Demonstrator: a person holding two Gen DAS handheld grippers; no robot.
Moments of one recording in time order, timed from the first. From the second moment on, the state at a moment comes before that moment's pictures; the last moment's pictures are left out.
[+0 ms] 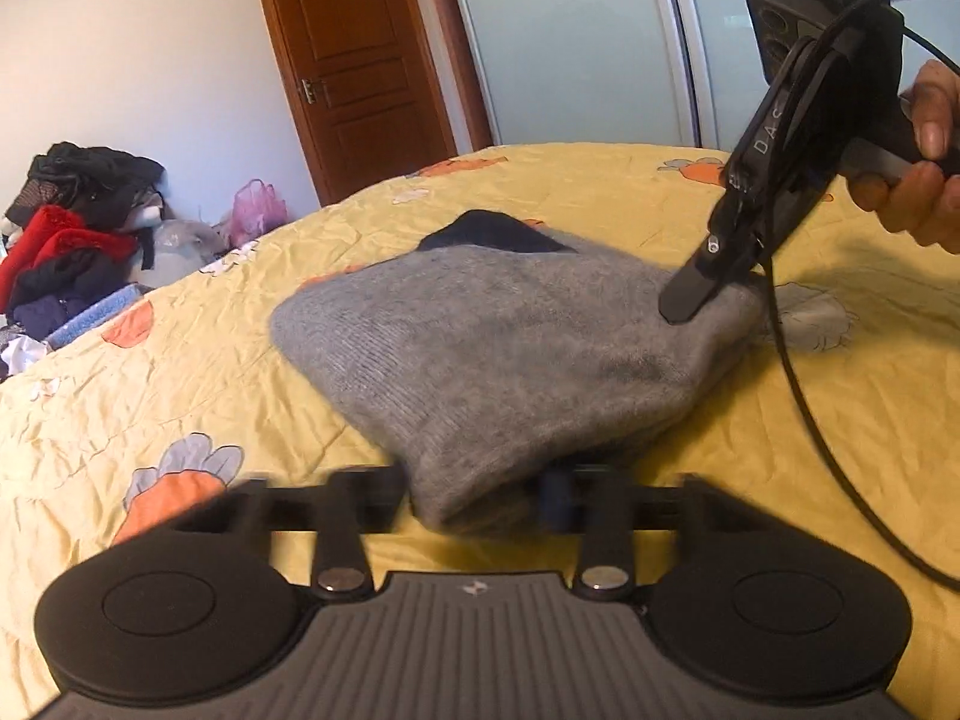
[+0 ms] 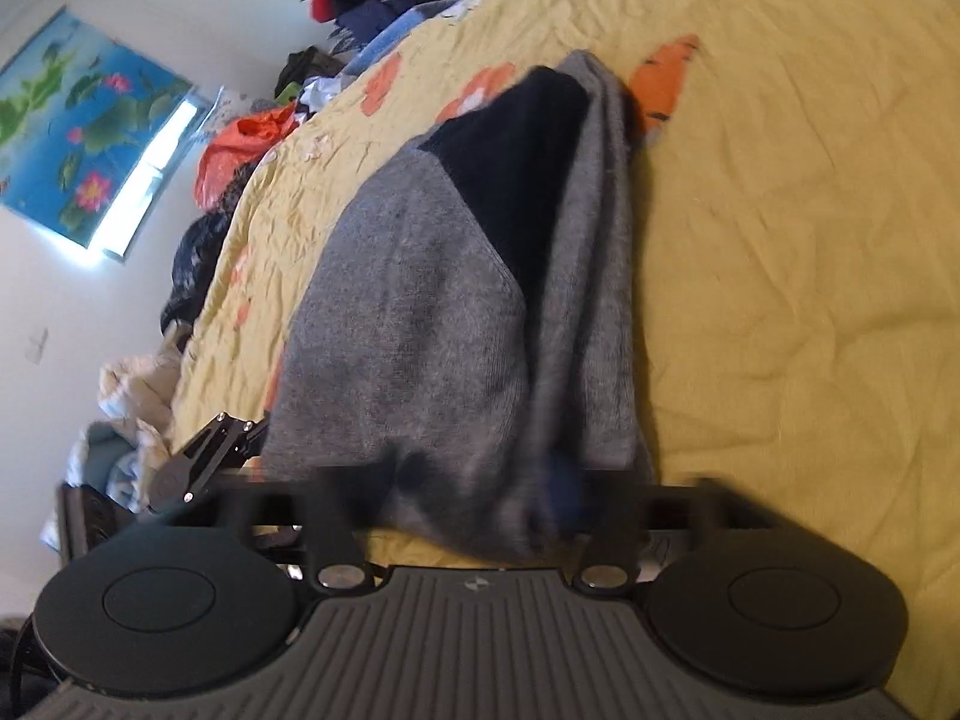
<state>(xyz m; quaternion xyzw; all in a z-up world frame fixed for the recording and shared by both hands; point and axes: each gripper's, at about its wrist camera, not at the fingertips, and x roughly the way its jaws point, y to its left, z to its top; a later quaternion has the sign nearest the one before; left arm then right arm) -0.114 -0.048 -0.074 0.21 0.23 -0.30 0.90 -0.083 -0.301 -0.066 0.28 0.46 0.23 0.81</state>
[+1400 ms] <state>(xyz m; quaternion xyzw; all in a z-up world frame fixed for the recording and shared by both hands) 0.089 0.047 -0.032 -0.21 0.36 -0.23 0.88 0.061 -0.275 -0.044 0.33 0.34 0.25 0.85</state>
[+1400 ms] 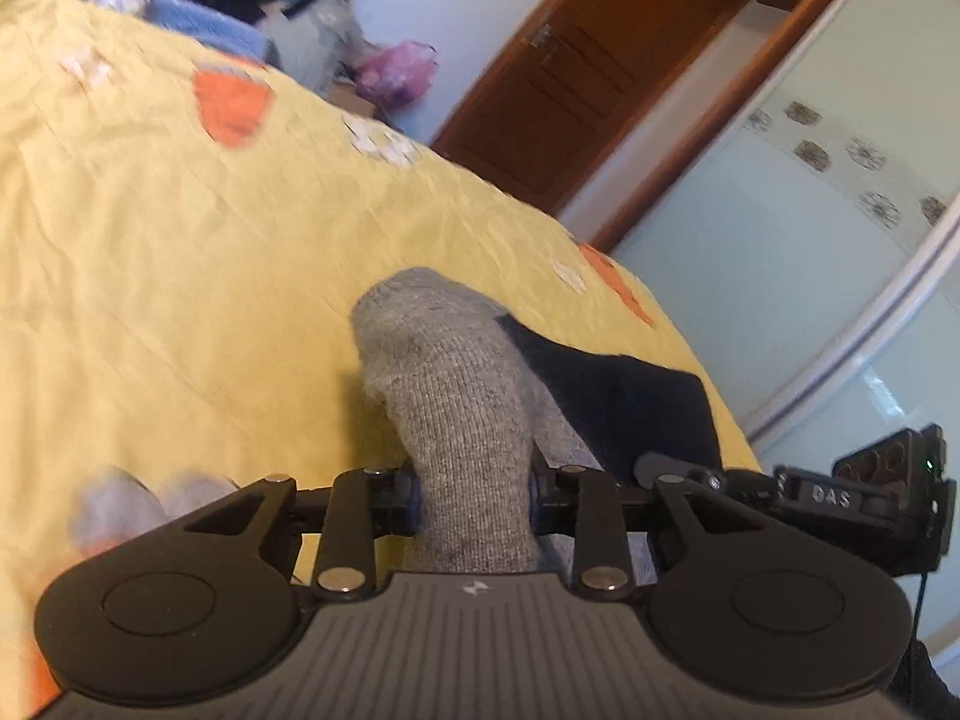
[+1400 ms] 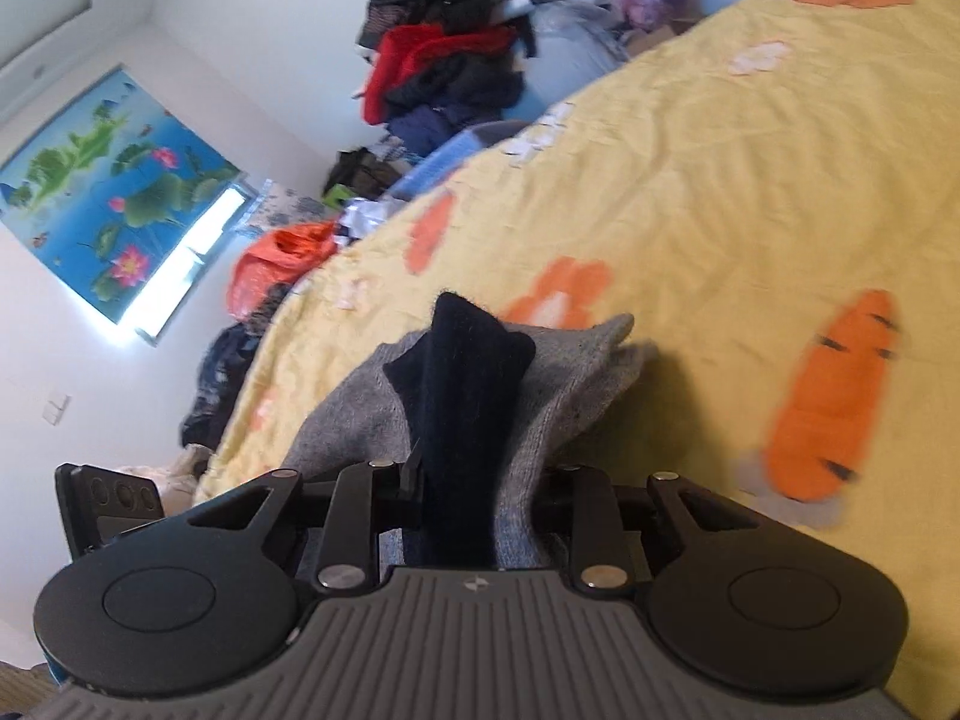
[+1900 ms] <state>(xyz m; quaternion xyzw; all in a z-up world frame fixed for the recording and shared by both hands) 0.007 0.107 -0.075 -0.27 0.43 -0.23 0.83 0.023 -0.264 -0.072 0.38 0.40 0.24 0.80</state>
